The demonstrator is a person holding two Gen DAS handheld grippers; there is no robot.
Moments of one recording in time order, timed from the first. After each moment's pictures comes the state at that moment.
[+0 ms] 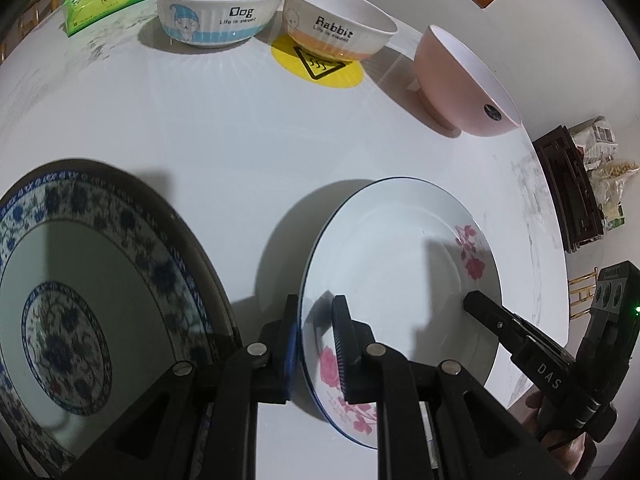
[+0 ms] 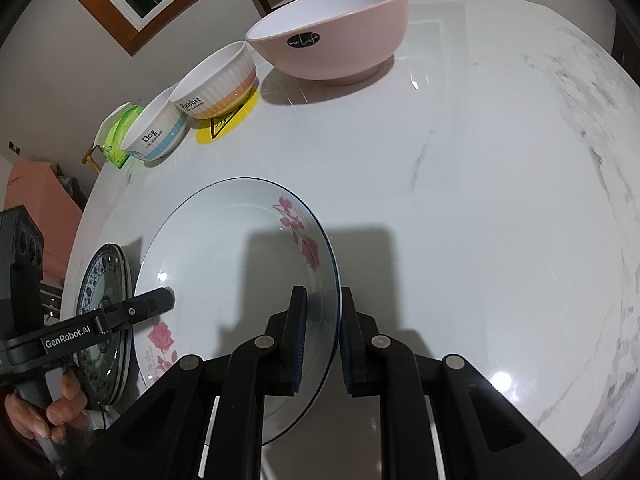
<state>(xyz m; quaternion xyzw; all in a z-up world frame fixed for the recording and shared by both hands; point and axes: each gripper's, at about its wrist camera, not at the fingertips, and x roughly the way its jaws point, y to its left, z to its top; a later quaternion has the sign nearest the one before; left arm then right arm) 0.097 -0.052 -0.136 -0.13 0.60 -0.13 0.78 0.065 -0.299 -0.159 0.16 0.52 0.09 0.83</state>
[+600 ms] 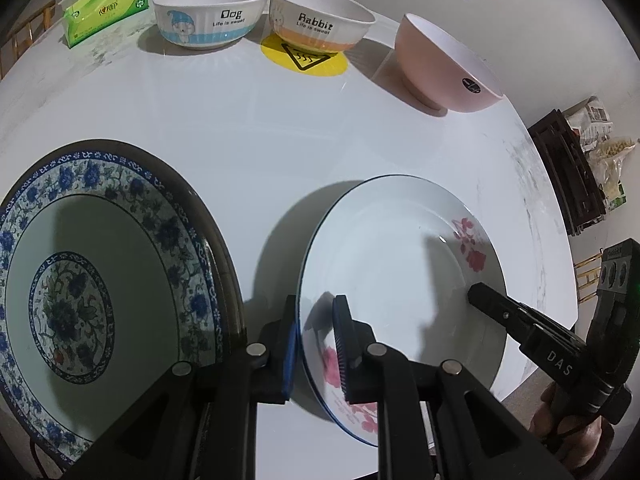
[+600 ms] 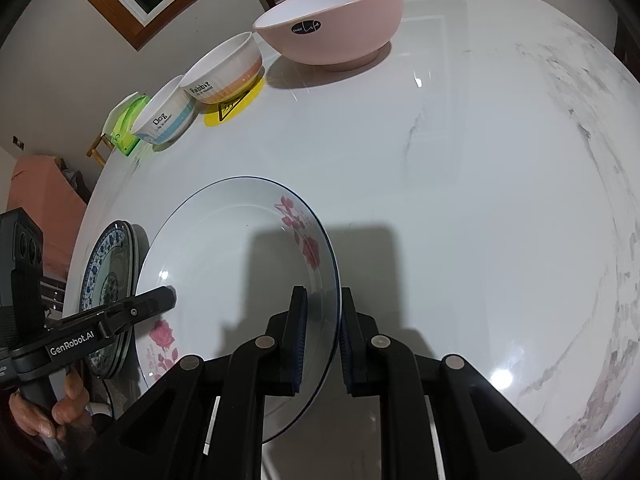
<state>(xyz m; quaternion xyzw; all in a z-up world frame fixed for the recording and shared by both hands) 0.080 -0.068 -0.139 -0.10 0.59 -0.14 0.79 0.042 -0.300 -0.159 0.16 0.52 0.10 0.83</state>
